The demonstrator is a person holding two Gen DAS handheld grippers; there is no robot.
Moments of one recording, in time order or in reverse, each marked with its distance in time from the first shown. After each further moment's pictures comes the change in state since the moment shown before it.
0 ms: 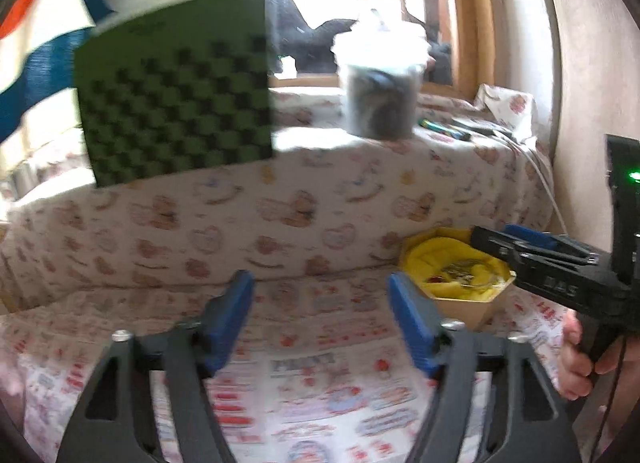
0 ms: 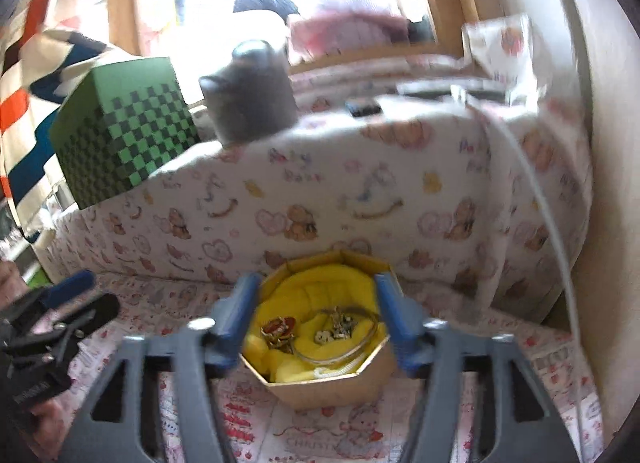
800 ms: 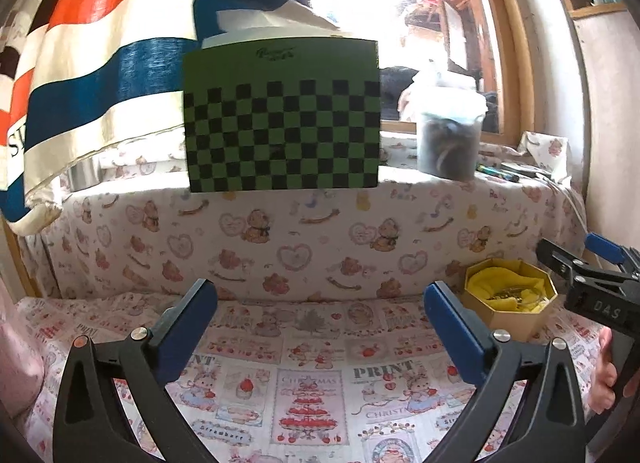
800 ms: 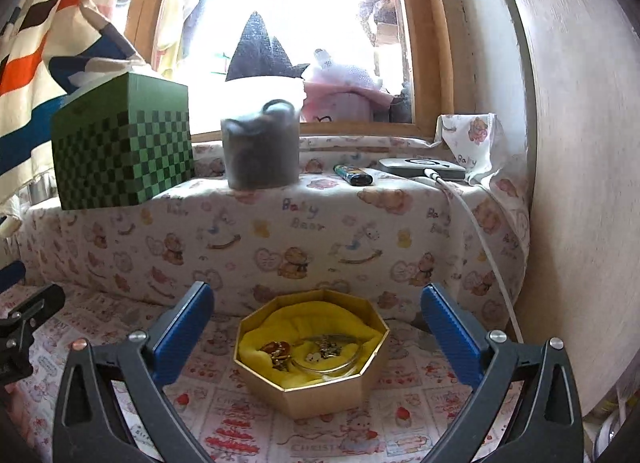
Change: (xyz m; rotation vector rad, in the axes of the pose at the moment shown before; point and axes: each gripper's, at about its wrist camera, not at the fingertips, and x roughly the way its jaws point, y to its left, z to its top) left arm -0.028 0.047 -0.022 -0.076 -0.168 0.131; right arm -0.035 0.039 -0.012 -0.102 -0.203 -0.209
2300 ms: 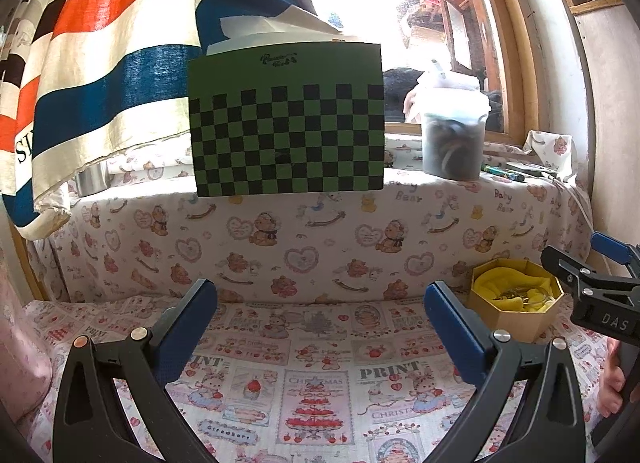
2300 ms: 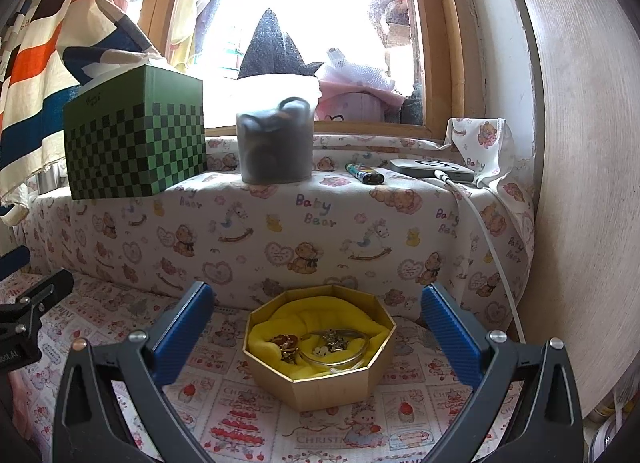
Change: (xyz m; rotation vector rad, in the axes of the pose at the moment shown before) left arm -0.002 -0.001 0.001 0.018 -0.008 0.032; right arm -0.004 0.006 -0.002 -0.032 0.009 0.023
